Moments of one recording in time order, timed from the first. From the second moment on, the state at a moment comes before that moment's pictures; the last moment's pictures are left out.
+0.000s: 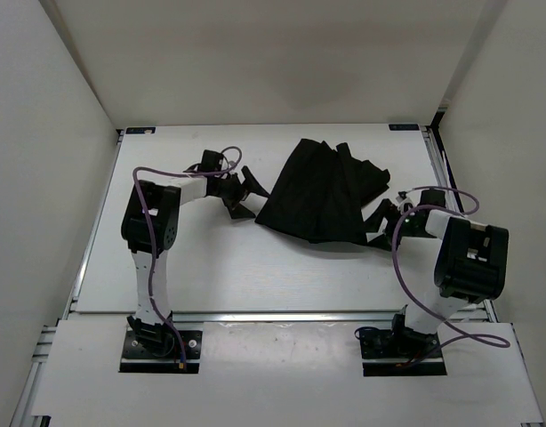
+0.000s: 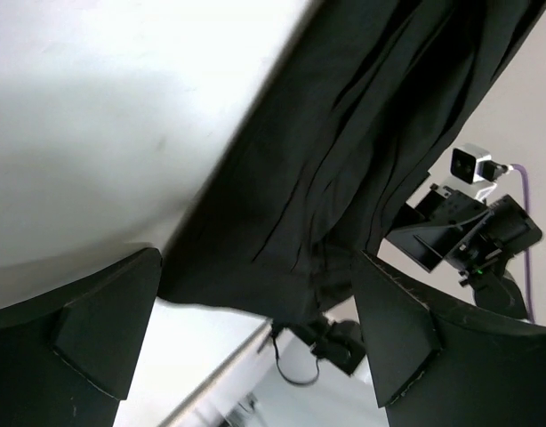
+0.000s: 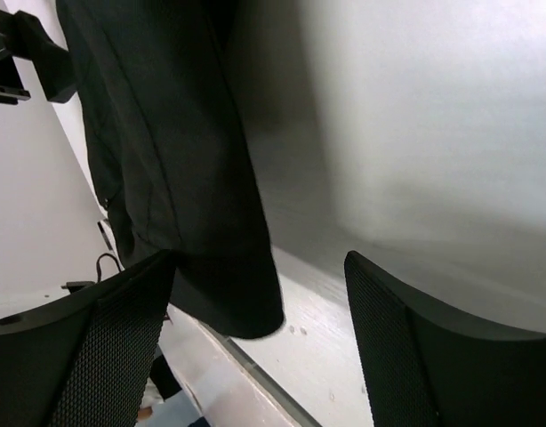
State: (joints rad) left arm -0.25 2.12 1.36 -0.26 0.74 -0.88; right arm -0.24 1.63 0.77 -0.38 -0.85 0.26
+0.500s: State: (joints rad) left arm -0.29 2.17 1.46 -0.24 0.67 -0.88; right arm -0.16 1.74 0.99 -0.35 -0.83 0.26
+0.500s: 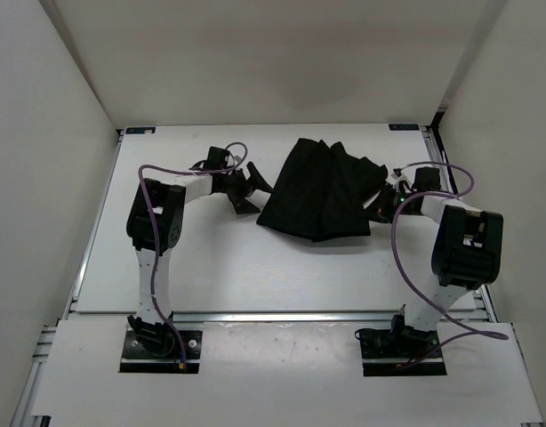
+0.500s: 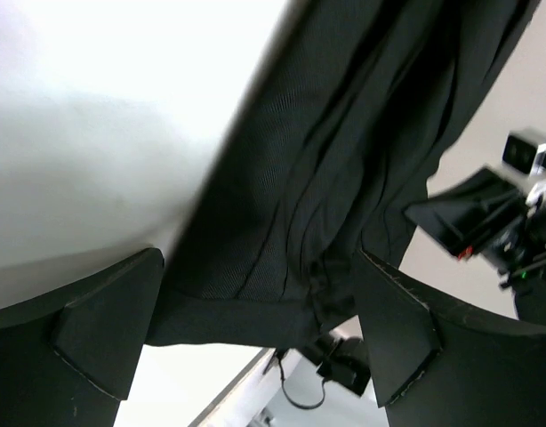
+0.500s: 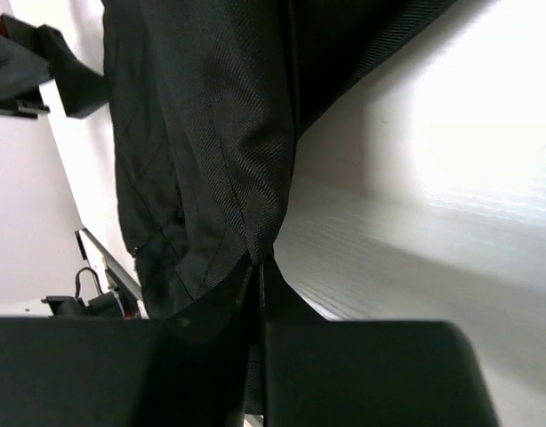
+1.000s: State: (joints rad) left arm -0.35 2.13 1.39 -0.19 0.67 -0.82; right arm -0.17 1.72 0.96 -0.37 -0.80 0.23
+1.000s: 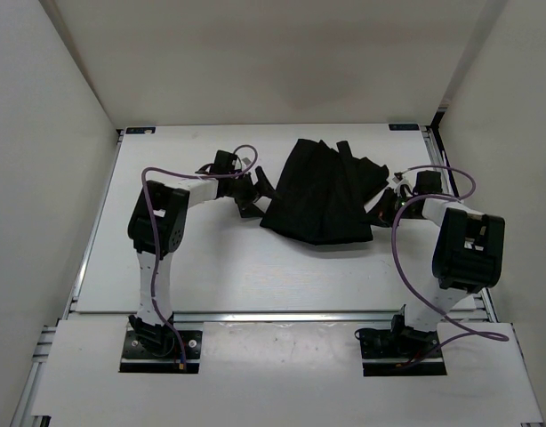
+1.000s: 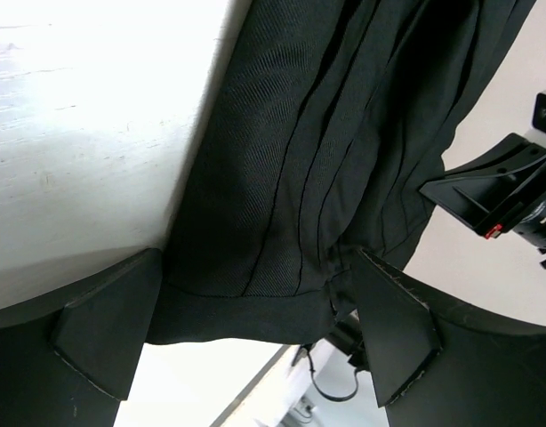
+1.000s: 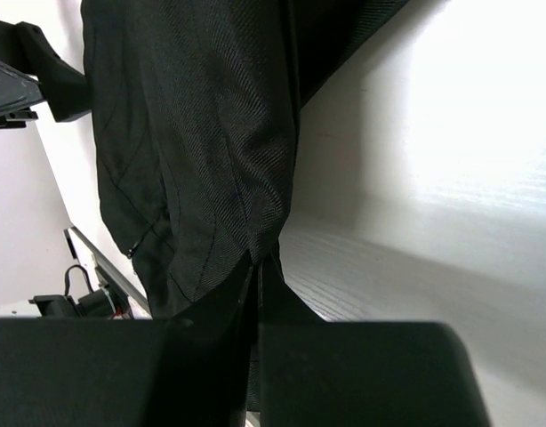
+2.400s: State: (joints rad) left arm -0.24 1.76 1.52 -0.06 0.52 -0.69; right arm -0.11 1.61 1.45 -0.36 -0.81 0.18
